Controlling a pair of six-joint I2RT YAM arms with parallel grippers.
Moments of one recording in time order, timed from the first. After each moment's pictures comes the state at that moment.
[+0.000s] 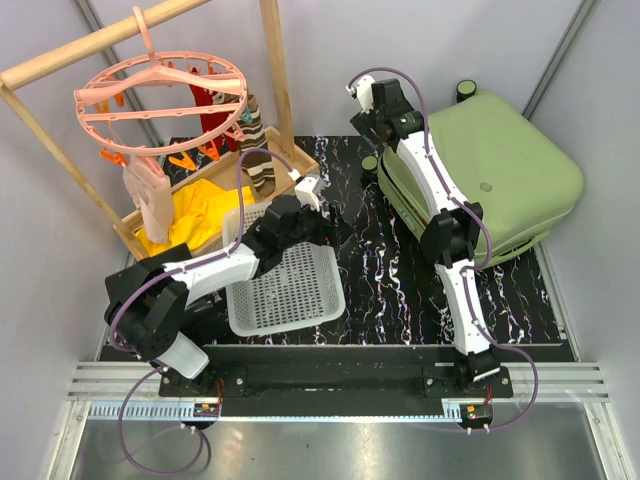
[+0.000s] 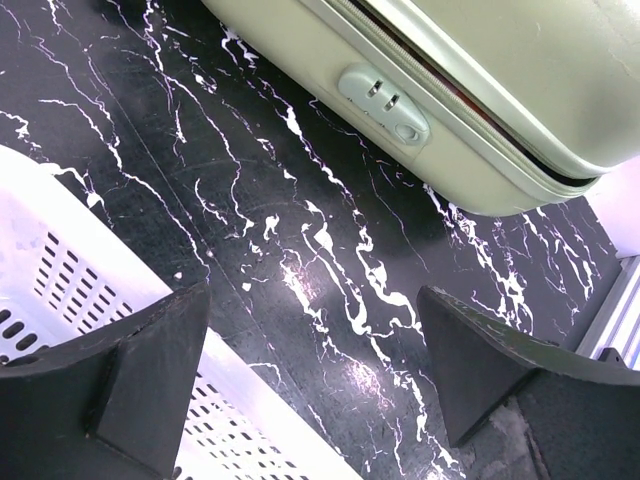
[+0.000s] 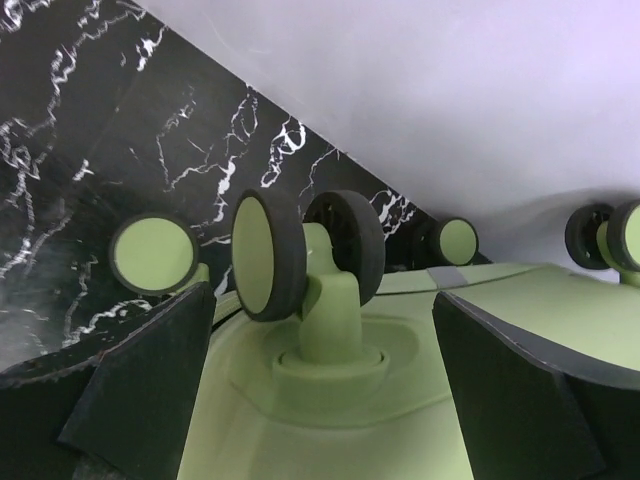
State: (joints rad) left arm -0.67 1.54 0.89 0.31 0.19 -0.47; right arm 0.36 2.48 2.66 -0.74 0.29 -0.50
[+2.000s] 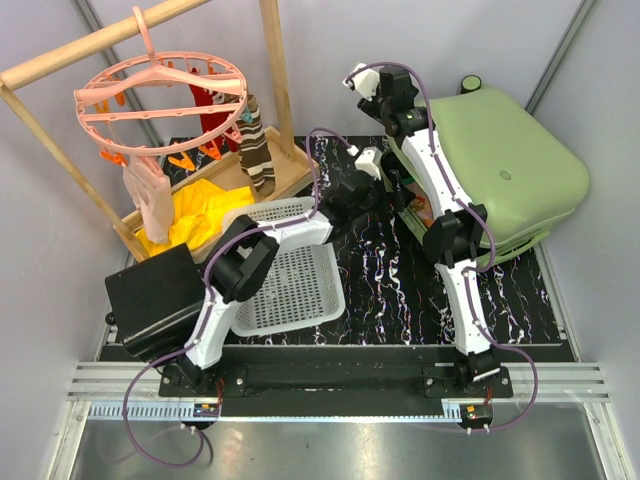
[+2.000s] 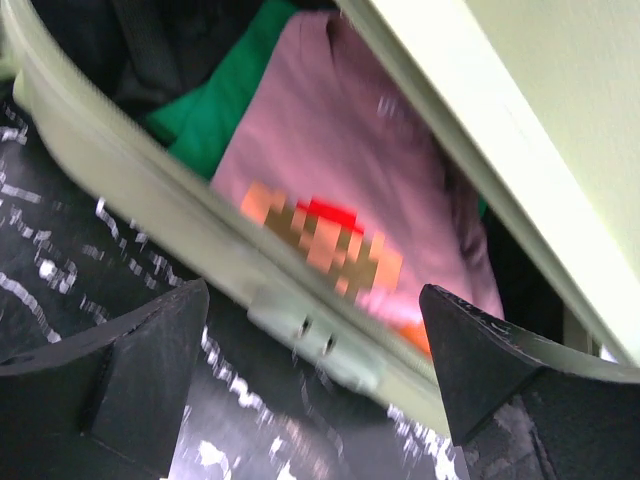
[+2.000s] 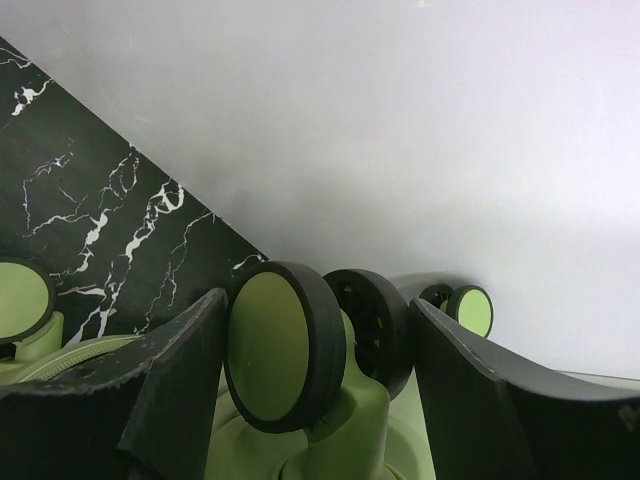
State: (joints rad) left arm -0.78 2.18 1.58 0.36 0.04 -0.65; right arm 0.34 2.48 2.70 -0.58 0.30 -0.86
